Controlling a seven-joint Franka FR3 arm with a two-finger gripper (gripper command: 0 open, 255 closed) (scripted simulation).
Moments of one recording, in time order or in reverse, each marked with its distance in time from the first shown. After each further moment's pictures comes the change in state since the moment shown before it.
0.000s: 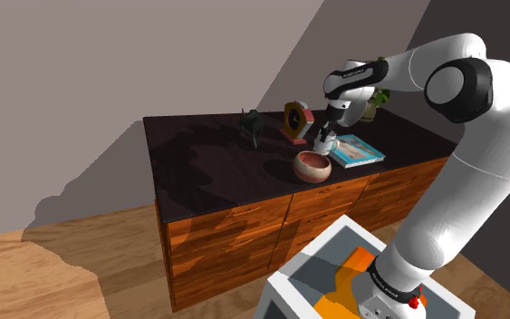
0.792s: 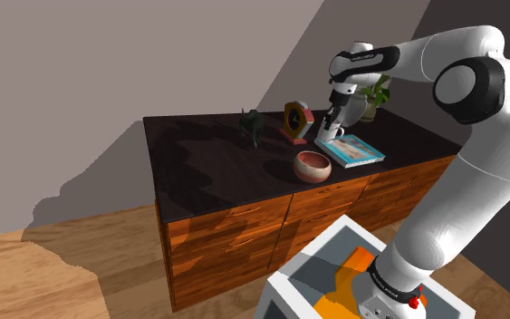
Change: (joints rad) arm 0.004 -0.044 0.001 0.112 -0.024 -0.151 0.020
